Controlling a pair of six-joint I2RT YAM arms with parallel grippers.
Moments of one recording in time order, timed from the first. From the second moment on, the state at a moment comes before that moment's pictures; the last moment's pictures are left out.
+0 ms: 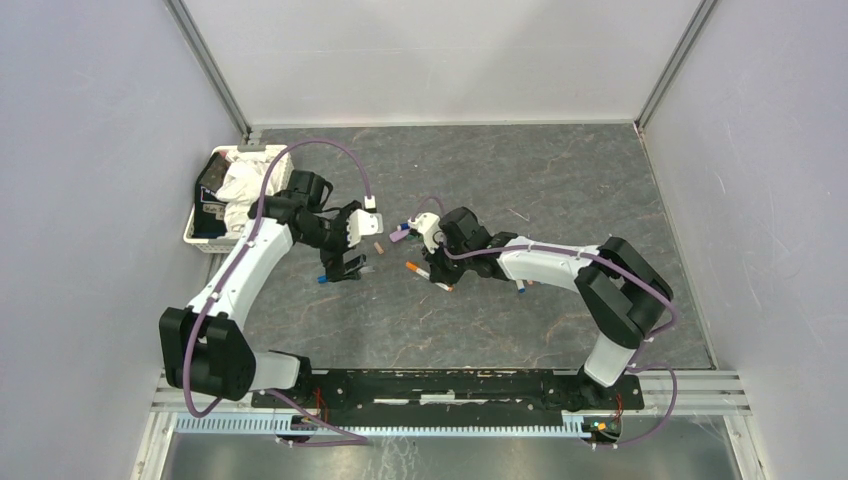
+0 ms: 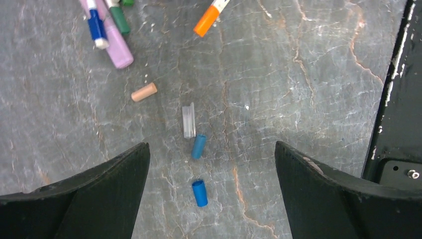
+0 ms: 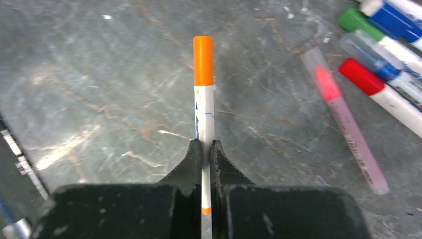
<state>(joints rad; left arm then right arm) -0.20 1.33 1.10 -1.01 0.62 1.17 0.82 1.73 1.00 -0.12 -0.24 -0.05</state>
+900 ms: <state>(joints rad) -0.42 1.29 0.96 -0.92 0.59 1.32 0.80 1.78 1.24 -0.31 -0.86 0.04</state>
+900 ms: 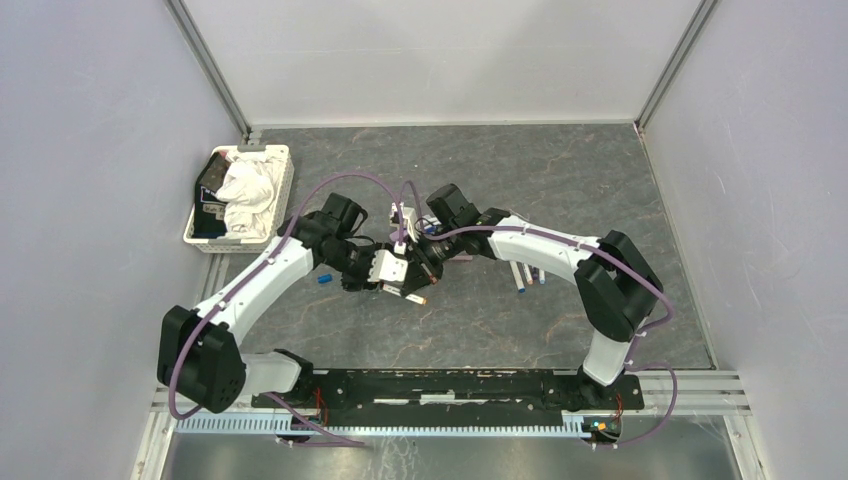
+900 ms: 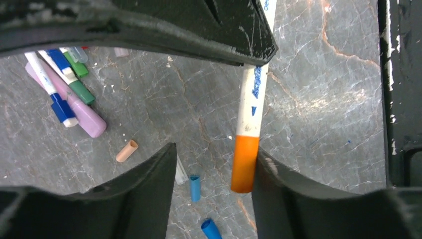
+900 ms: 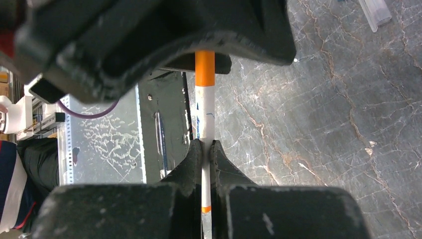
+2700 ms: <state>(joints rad) -0.13 1.52 1.04 -0.82 0.50 1.34 0.46 1.53 0.95 -0.28 -0.46 0.16</state>
